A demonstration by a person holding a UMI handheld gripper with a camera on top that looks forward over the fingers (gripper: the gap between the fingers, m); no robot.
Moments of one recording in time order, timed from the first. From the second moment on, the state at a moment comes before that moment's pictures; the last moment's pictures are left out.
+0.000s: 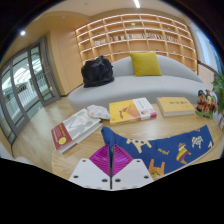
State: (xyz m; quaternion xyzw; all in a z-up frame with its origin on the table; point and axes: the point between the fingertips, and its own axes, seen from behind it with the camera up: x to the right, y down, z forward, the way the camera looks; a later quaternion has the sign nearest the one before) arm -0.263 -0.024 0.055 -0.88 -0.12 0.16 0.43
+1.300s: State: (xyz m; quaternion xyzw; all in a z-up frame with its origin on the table) arm 0.092 -0.152 0.181 -0.86 -0.06 -0.03 0.51
